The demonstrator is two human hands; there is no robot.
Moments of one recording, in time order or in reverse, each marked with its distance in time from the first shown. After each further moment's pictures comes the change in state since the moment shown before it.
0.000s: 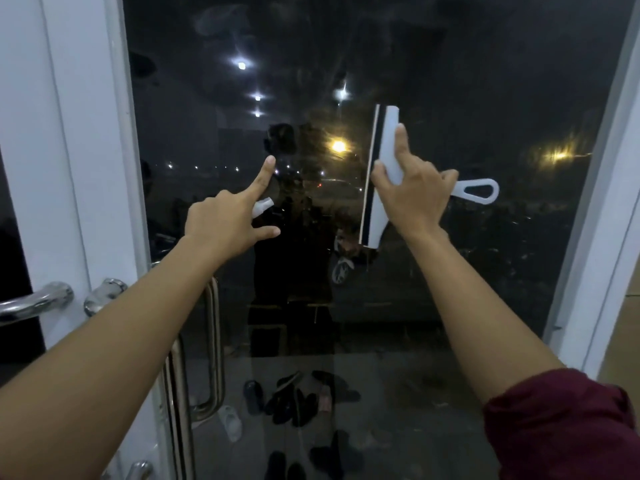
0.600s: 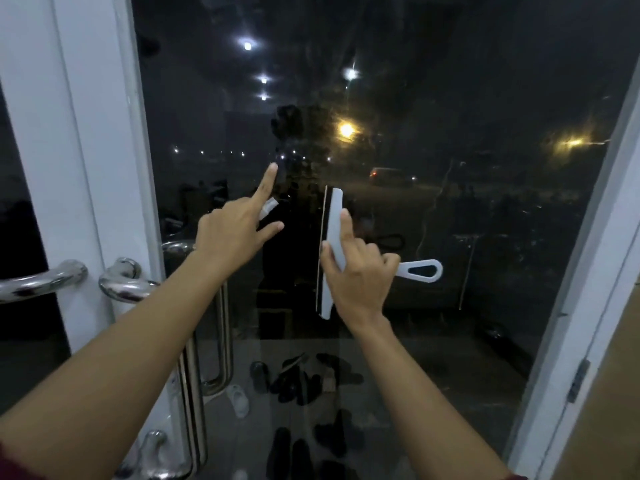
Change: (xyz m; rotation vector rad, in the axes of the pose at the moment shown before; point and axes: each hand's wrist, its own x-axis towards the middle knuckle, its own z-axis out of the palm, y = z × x) left_hand -0.030 -0.003 0.032 -0.137 0.077 0.051; right_hand -0.159 -0.064 0.020 0.011 -0.003 -0.050
